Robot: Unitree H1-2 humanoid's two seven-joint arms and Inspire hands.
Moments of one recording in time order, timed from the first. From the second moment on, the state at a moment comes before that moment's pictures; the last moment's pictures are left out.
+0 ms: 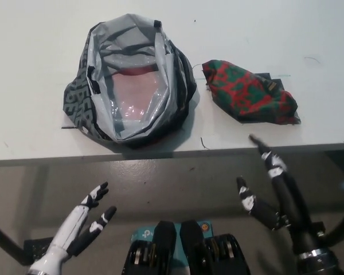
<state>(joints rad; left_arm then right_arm) -0.03 0.31 -0.15 0.10 0.22 -0.13 -0.08 -0.11 -0.13 0.17 -0.15 -0.44 -0.24 -0.10</state>
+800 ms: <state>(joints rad) 0.05 0.31 -0.15 0.10 0.21 -0.16 -0.08 -0.82 -0.28 0.19 0.05 -0.67 0.27 0.22</state>
